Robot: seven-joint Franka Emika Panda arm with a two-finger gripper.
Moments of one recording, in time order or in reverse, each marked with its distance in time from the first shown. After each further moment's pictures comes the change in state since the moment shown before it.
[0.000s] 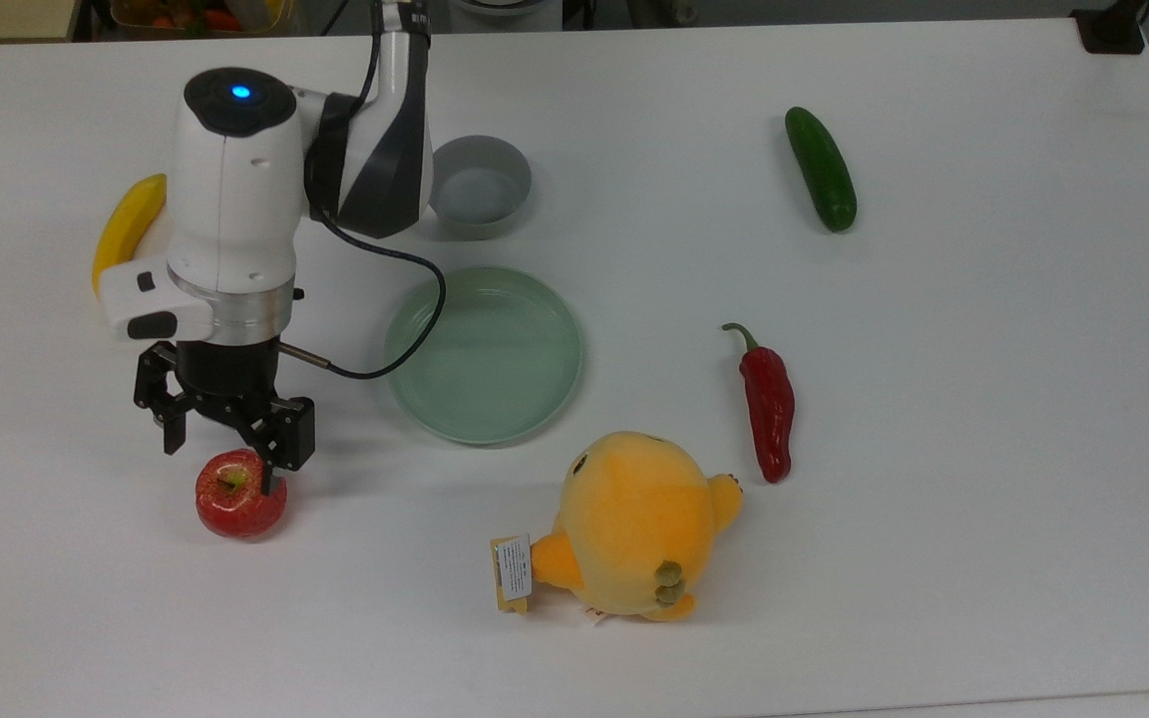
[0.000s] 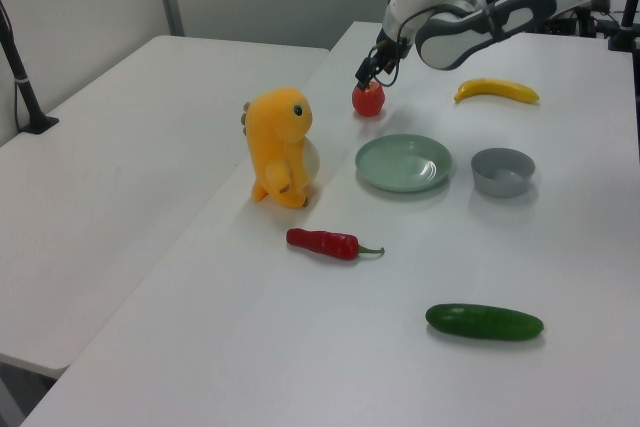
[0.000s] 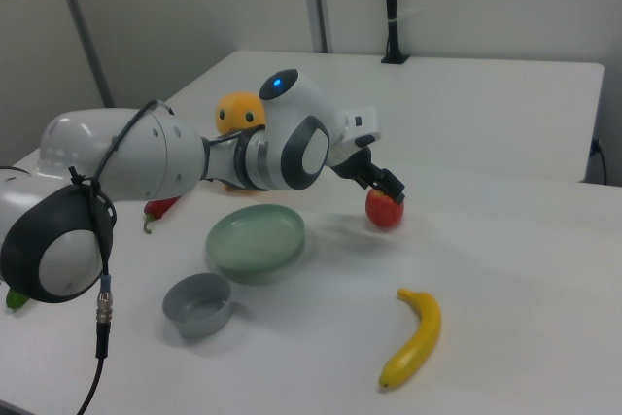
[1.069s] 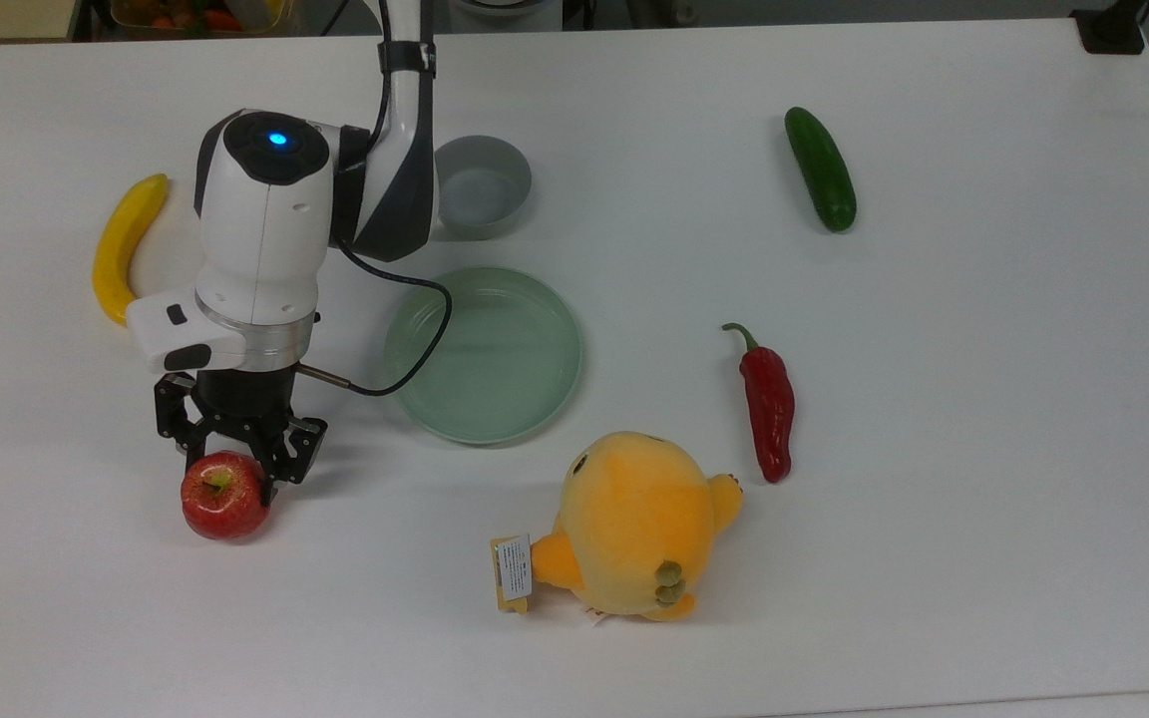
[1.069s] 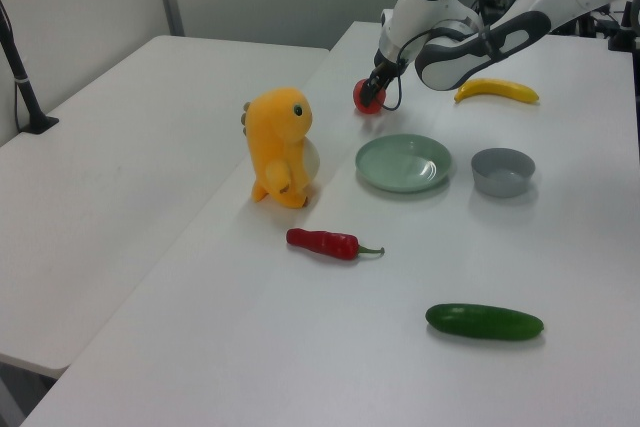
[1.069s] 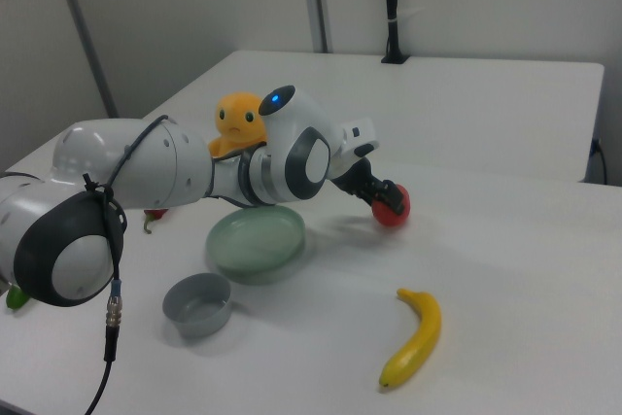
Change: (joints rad) arm 0.004 0.051 0.000 0.013 -0.120 0.014 -0.001
